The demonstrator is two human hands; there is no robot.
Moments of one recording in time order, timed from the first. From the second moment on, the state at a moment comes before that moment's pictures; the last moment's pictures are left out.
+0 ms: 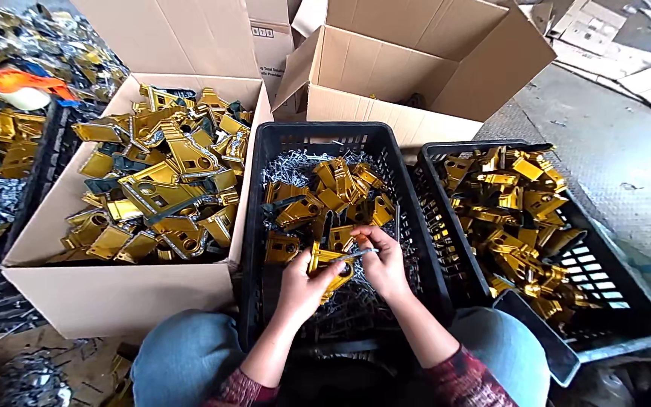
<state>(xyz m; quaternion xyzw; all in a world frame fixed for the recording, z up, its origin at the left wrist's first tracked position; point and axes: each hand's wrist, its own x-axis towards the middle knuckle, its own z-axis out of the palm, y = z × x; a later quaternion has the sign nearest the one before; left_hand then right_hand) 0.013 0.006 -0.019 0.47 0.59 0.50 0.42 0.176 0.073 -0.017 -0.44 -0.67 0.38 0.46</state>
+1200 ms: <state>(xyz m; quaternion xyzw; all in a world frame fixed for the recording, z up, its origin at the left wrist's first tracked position) 0.002 0.002 -0.005 0.41 0.43 0.61 0.53 0.192 0.072 -0.012 -0.18 -0.66 0.66 0.32</state>
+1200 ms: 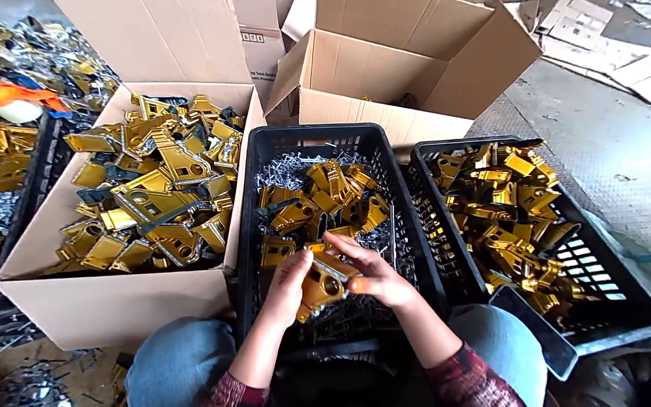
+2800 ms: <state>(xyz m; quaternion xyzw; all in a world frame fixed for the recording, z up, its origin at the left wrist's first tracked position) -0.010 0.010 -0.009 0.39 0.59 0.41 0.58 0.227 0.105 0.041 -0.43 -0.73 0.53 -0.04</state>
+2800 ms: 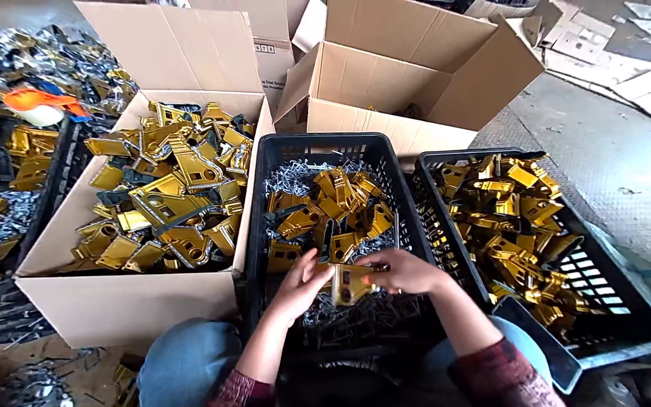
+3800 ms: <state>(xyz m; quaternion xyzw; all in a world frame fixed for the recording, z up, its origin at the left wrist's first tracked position) -0.012 0.025 0.007 0.12 0.47 0.71 0.51 0.175 0.105 -0.024 -0.42 -0.85 0.29 0.12</state>
